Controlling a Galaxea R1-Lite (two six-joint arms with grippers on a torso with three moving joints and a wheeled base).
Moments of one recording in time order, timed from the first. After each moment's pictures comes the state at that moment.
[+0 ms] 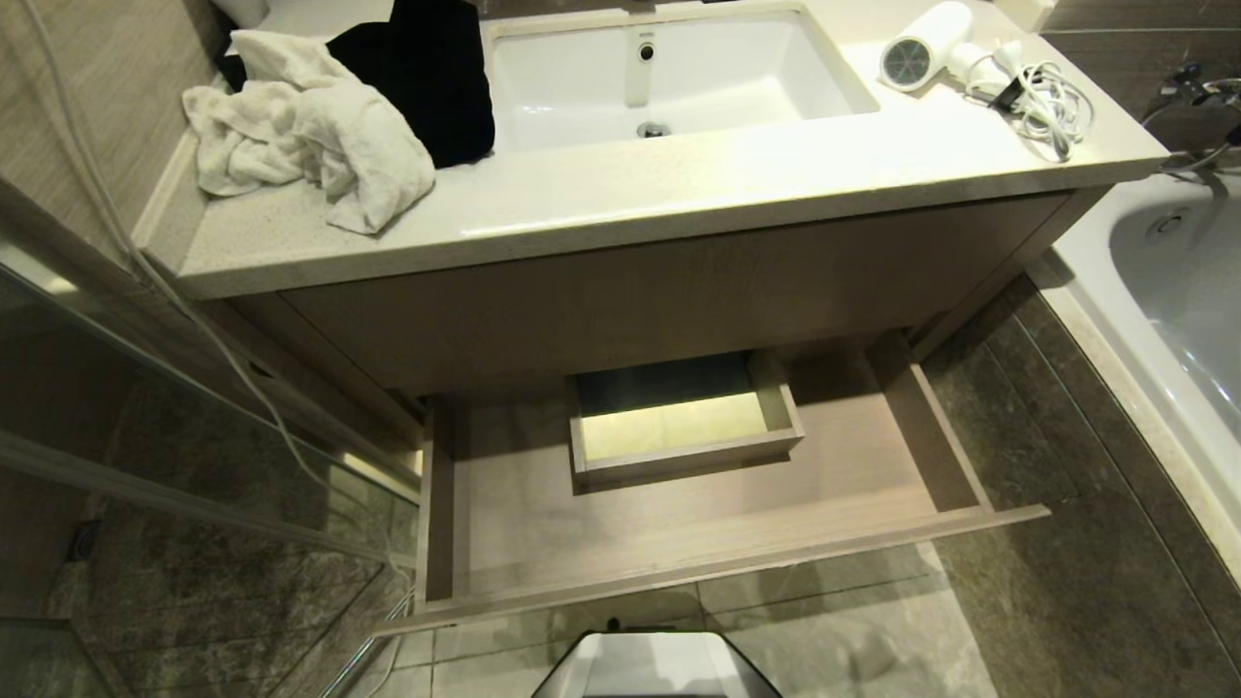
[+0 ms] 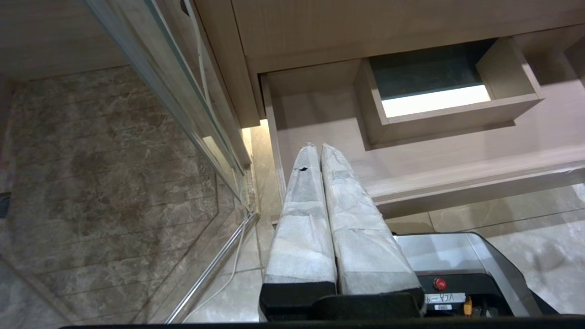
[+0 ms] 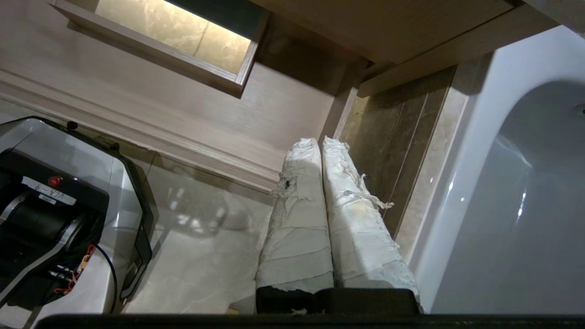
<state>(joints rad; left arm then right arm) 0.00 0.00 0.00 0.00 0.00 0.01 -0.47 1.19 -1.13 0.35 0.57 -0.74</state>
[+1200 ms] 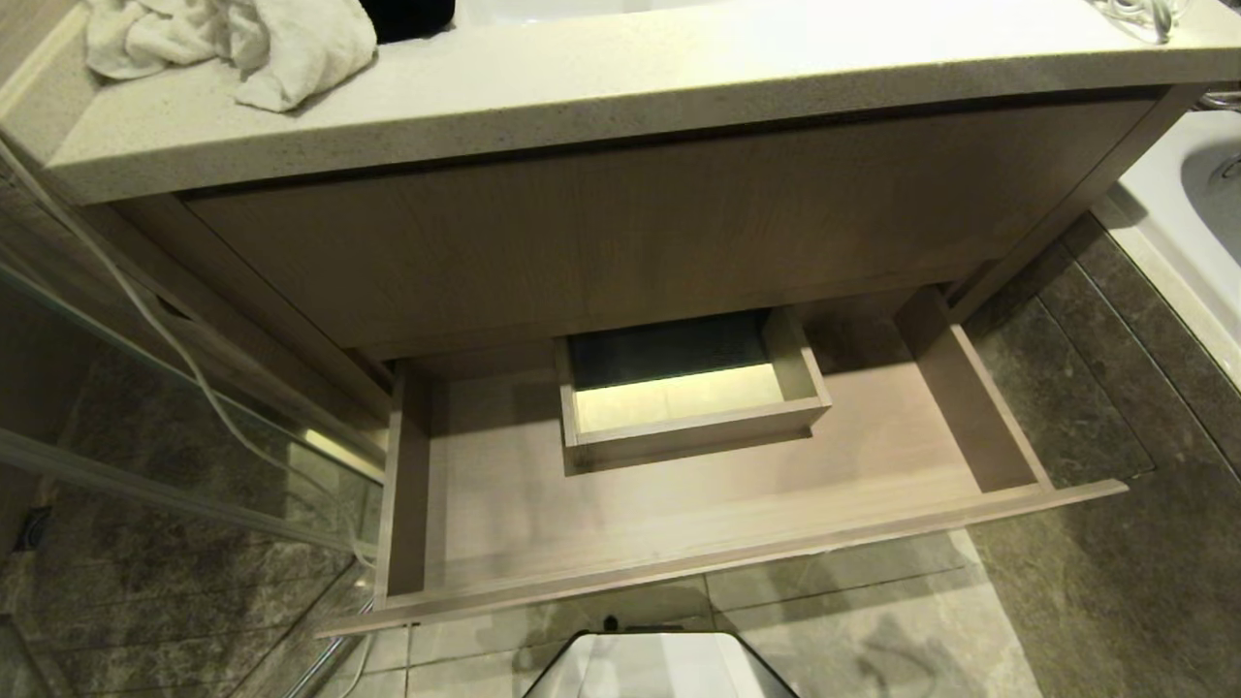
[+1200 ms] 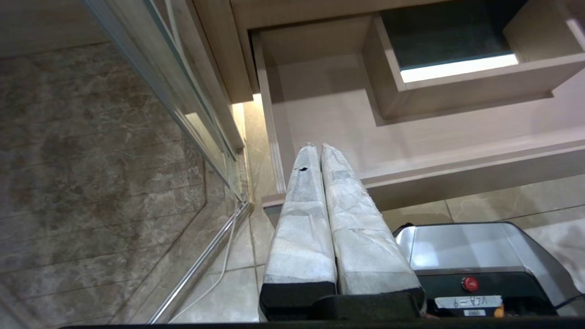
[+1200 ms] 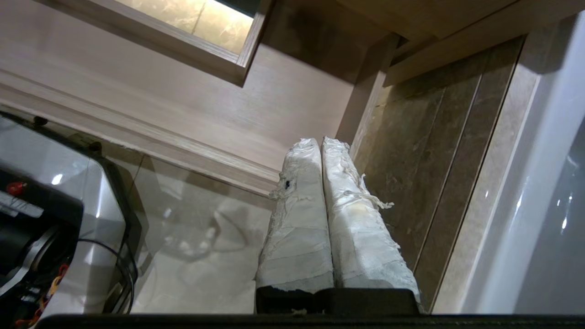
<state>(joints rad) 0.00 0.00 0.00 0.00 0.00 0.00 -0.47 1.17 -1.10 0.33 0.57 -0.73</state>
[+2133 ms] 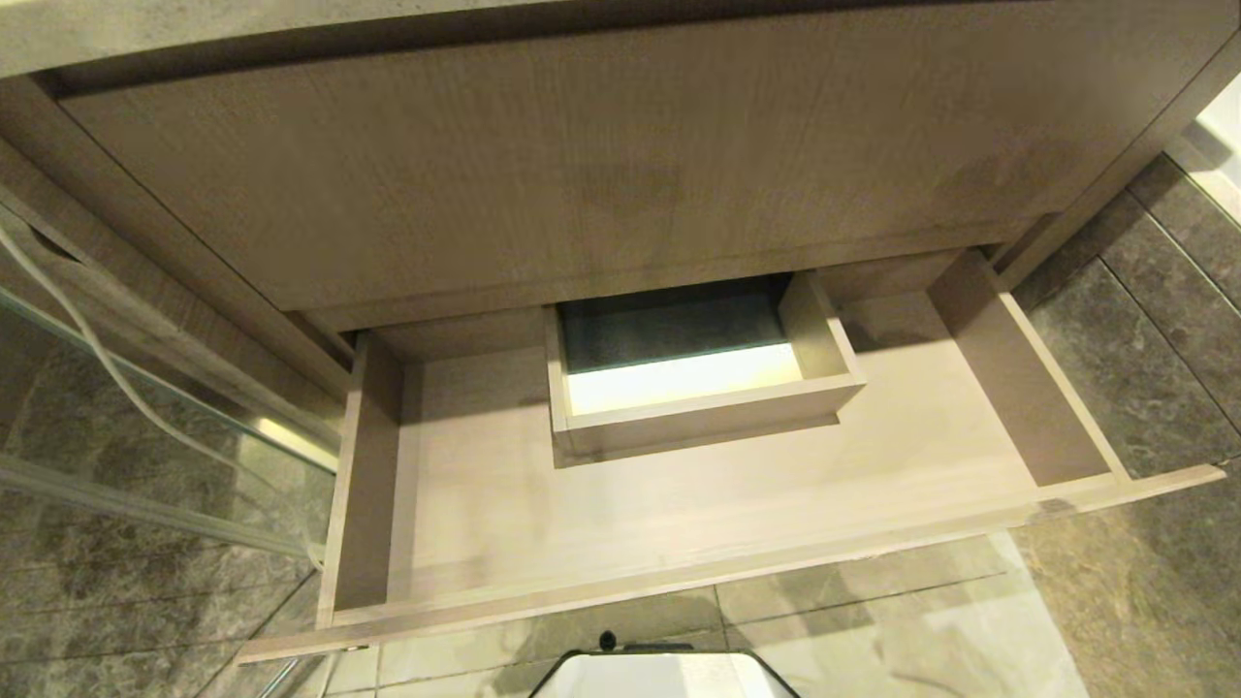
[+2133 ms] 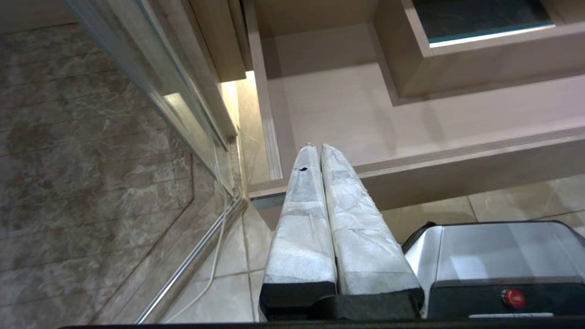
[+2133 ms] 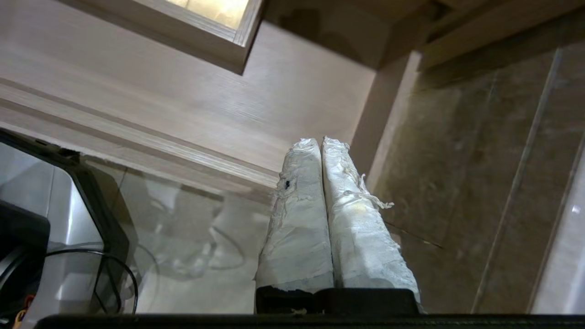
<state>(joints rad) 0.00 0.00 0.00 0.00 0.00 0.00 -0.47 1.15 -1.06 0.32 0.56 -0.72</state>
